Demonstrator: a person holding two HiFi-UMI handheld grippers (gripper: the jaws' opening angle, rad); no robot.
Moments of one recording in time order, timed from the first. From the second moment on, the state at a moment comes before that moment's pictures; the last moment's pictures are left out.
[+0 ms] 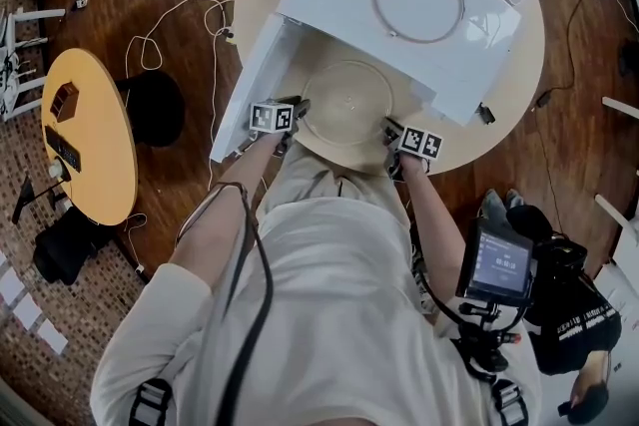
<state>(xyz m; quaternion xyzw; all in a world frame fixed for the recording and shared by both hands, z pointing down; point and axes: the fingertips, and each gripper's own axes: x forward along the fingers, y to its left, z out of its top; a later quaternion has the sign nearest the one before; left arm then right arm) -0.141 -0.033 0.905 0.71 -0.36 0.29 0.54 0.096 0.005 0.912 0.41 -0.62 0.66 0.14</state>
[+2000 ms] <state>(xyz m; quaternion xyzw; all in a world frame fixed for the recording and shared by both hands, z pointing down) -0.121 0.016 0.896 0.50 -0.38 -0.10 0.77 0.089 0.032 0.885 0.36 -0.52 0.78 0.03</state>
